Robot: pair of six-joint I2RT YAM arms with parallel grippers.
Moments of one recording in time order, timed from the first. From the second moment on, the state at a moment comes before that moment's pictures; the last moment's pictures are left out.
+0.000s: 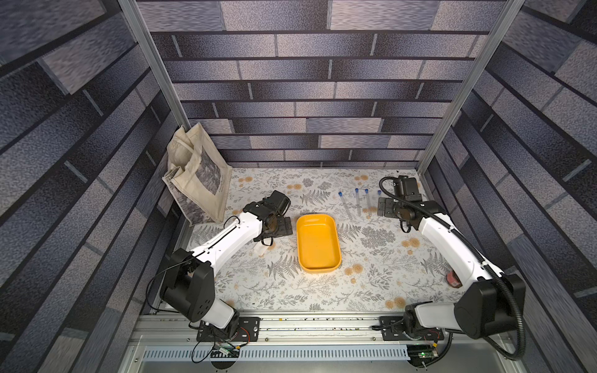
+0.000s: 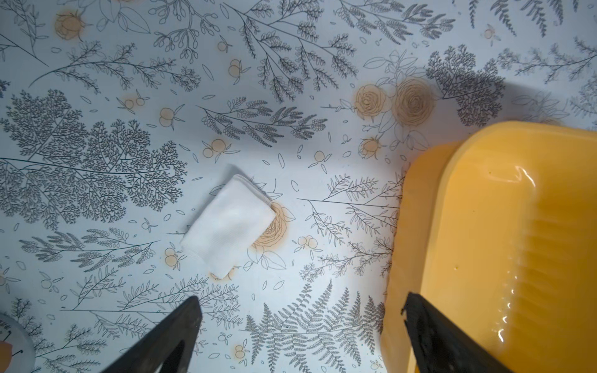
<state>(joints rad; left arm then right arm) -0.50 1.50 1.15 -0.89 -0.10 -0.63 0.16 1.39 1.19 -0.70 0.28 0.22</state>
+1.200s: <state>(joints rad) -0.37 1.36 1.03 -0.80 0.18 -0.44 -0.15 2.43 2.26 -1.21 0.06 -0.03</state>
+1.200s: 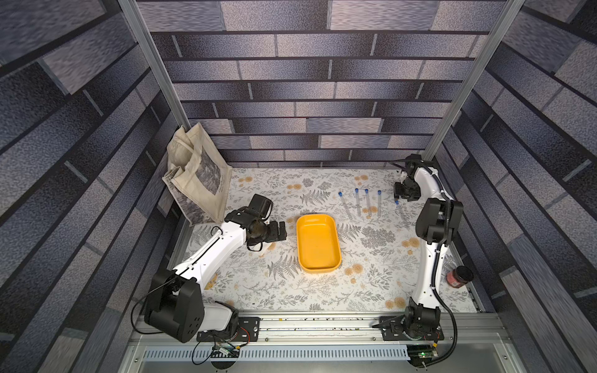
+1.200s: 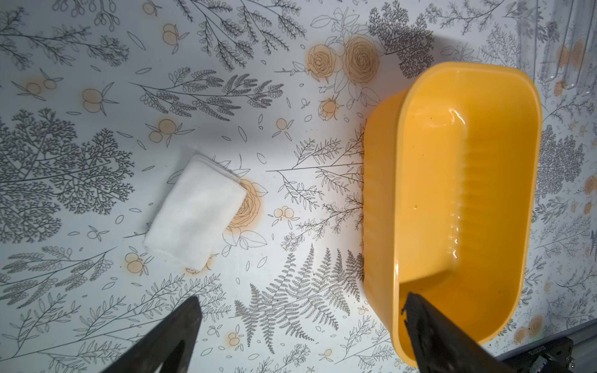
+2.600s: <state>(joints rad) -0.36 1.44 1.02 -0.78 0.18 -0.44 -0.16 2.60 2.44 -1.29 -0.01 -0.05</state>
